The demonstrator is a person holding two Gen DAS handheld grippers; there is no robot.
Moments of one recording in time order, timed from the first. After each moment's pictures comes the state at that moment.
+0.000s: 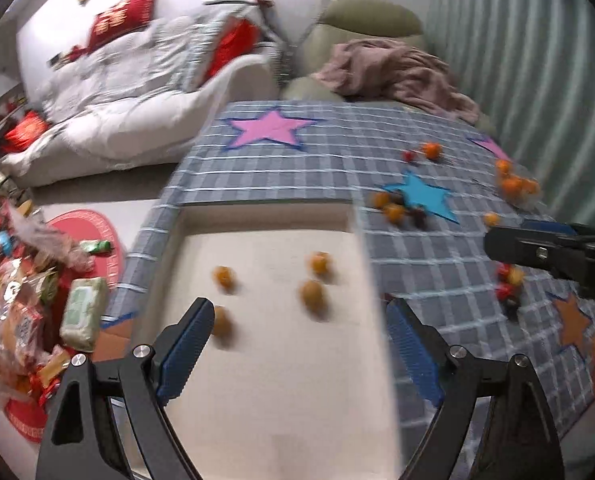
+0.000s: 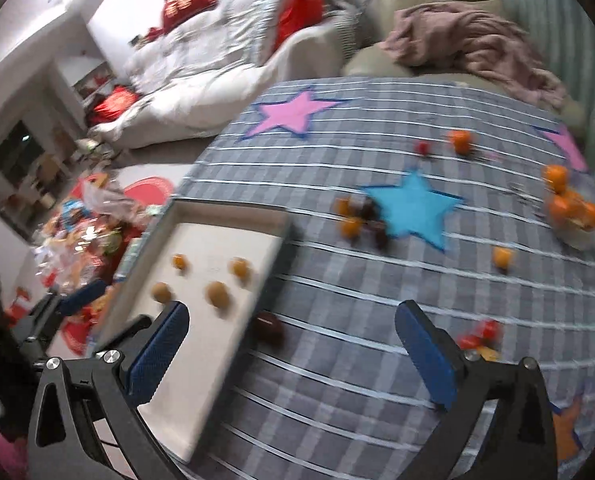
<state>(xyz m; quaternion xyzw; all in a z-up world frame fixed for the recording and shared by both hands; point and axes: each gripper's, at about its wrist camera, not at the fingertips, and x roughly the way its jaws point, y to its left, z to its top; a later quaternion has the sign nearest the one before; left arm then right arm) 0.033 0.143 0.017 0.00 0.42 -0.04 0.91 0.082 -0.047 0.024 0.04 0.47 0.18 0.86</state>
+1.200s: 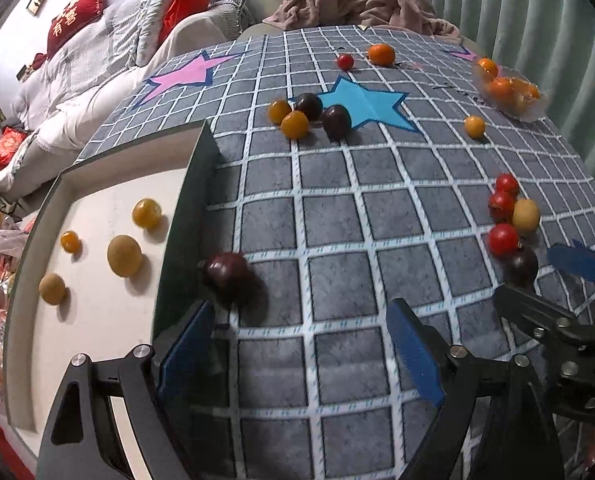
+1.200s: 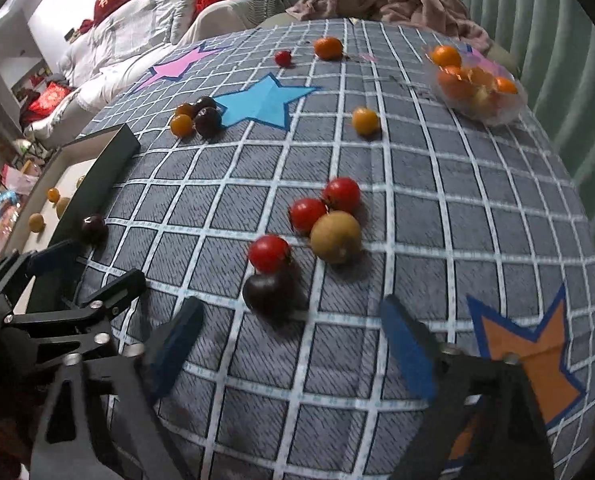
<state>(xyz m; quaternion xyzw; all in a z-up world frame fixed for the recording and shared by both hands) 0.074 0.029 -0.071 0.06 0.49 -0.03 0.87 0.056 -0.127 -0.068 0.01 0.50 0.09 0.86</state>
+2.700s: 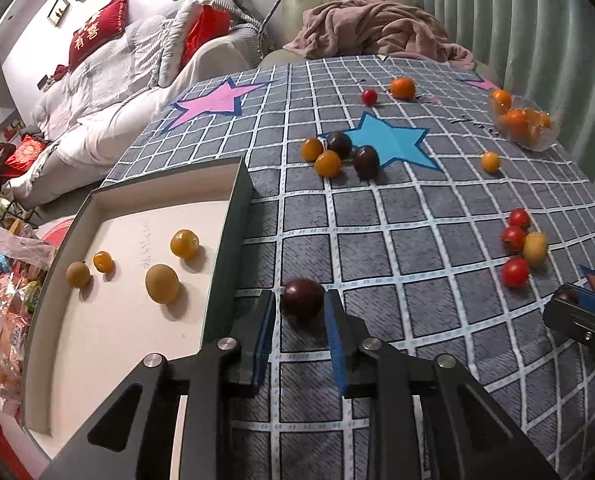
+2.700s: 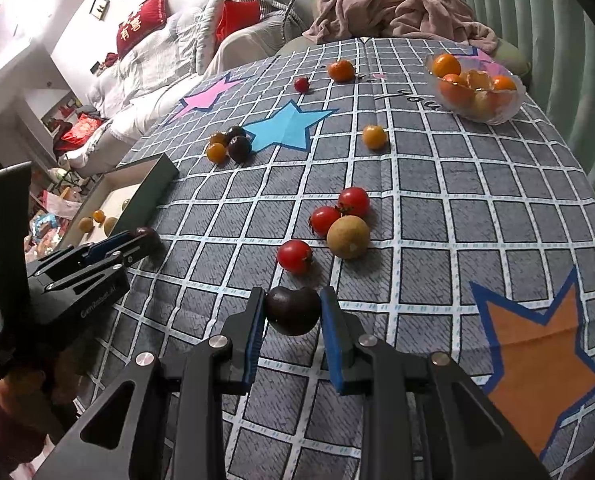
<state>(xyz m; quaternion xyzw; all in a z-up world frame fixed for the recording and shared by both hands) 0.069 0.043 -0.050 0.06 0.44 0.00 0.89 0.033 -0.150 -0.052 0.09 0.46 0.14 0.87</state>
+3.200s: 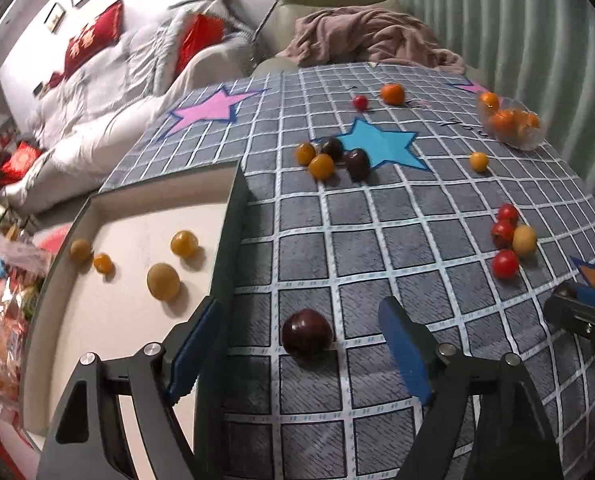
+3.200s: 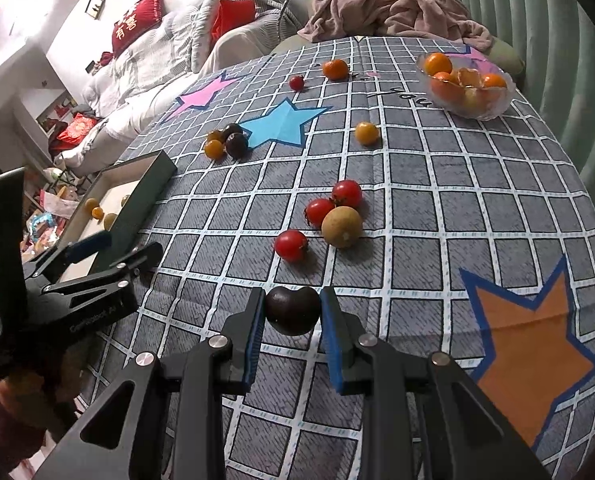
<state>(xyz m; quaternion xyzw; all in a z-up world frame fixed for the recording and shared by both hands) 0.058 0.042 -0.051 0.08 0.43 -0.02 0.90 0.027 -0.151 -0.052 0.09 0.47 0.14 0.87</state>
